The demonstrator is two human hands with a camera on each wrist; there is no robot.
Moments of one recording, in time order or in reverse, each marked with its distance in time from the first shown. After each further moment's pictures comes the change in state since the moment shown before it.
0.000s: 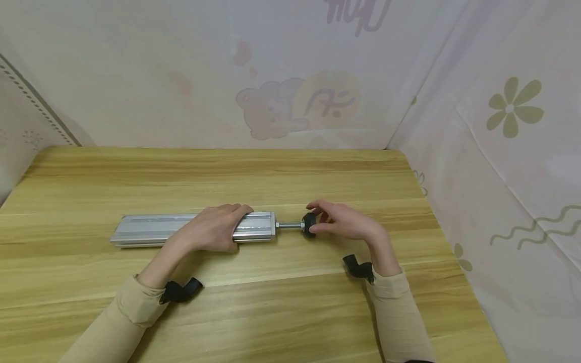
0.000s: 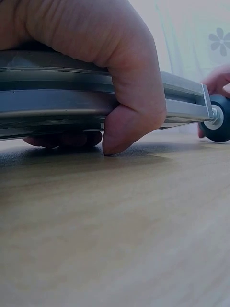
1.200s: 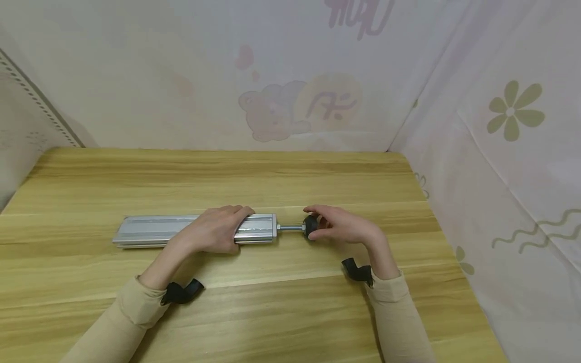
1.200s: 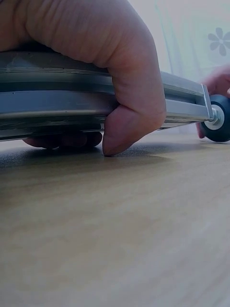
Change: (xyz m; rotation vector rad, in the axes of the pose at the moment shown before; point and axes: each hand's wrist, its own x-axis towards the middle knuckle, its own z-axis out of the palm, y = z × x) left_hand -0.001 0.000 0.000 0.005 -0.007 -0.007; right_hand 0.003 -0.006 0.003 -0.017 -0.051 -0.014
